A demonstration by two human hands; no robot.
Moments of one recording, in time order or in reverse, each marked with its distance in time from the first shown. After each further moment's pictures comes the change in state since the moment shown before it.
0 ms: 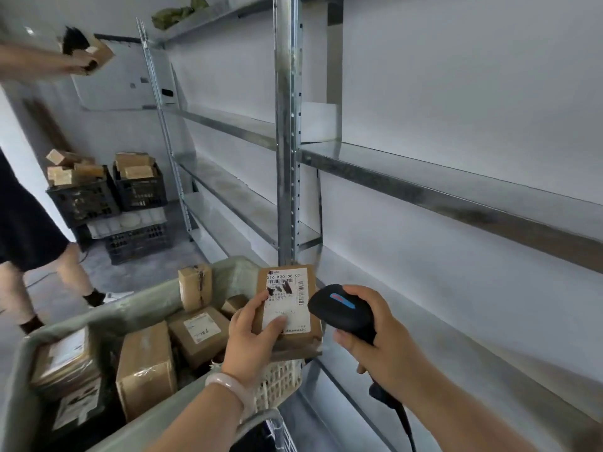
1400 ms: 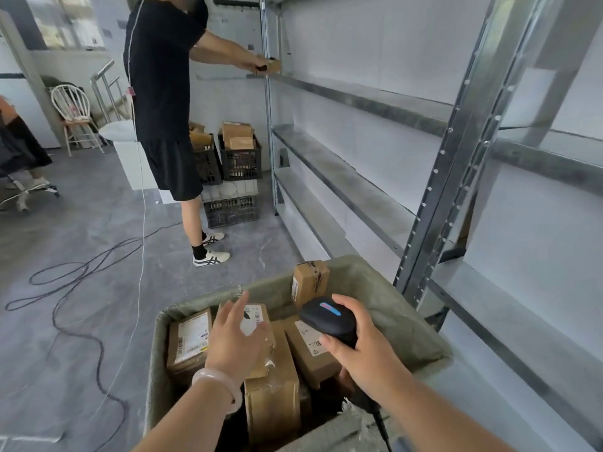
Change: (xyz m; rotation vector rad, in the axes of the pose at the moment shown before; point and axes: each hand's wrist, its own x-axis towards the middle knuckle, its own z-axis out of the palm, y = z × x) left_hand 0.108 -0.049 -0.266 0.514 0.351 -0.180; right_hand 0.178 -0.040 0.275 0.154 -0.314 0.091
